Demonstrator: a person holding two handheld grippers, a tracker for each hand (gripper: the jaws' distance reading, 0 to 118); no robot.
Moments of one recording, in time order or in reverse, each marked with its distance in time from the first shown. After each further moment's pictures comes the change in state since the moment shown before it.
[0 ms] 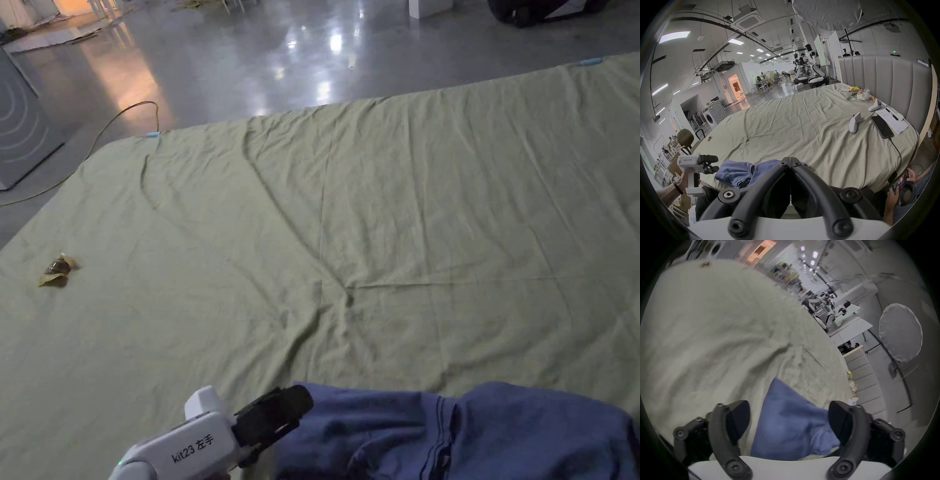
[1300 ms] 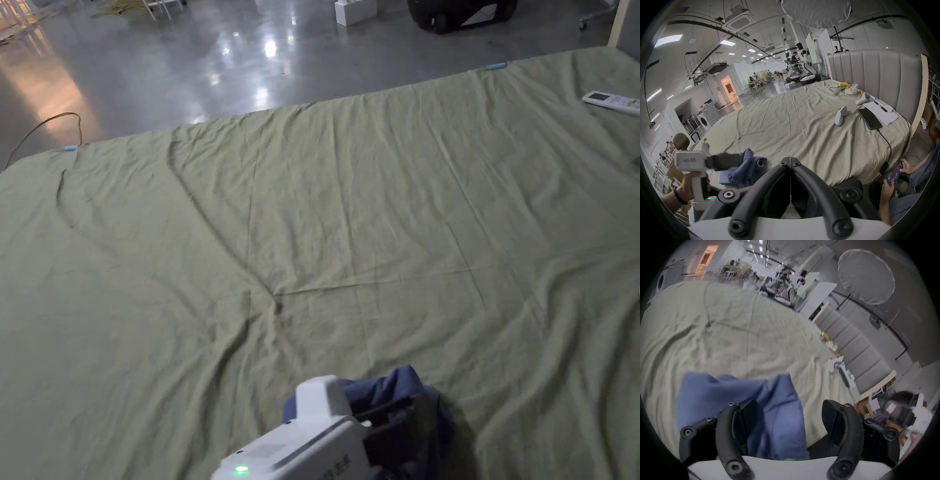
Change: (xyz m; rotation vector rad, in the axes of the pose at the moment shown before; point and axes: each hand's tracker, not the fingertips) left arm 0.186 -0.122 -0.056 -0.016 -0.099 -0.491; right arm 0.033 -0.020 0.024 -0.015 -0.064 -0.042
